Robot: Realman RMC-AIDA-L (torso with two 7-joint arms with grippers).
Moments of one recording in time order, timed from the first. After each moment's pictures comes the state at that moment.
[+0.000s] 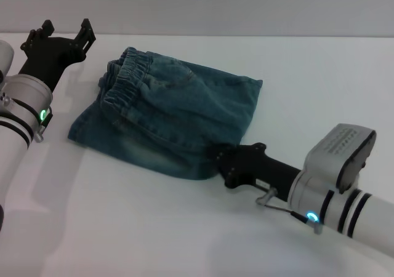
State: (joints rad) left arm -0.41 -2.07 1.89 0.61 -0.57 0.63 -0.08; right arm 0.57 2.08 0.35 0.34 -2.55 -0.88 0.60
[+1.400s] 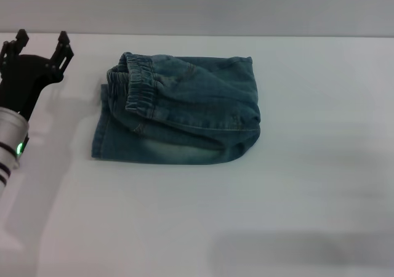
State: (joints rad) left arm -0.36 -2.07 1.99 0.44 -0.57 0.97 -0.09; right arm 0.19 2.08 0.74 0.32 -2.09 -1.54 -0.20
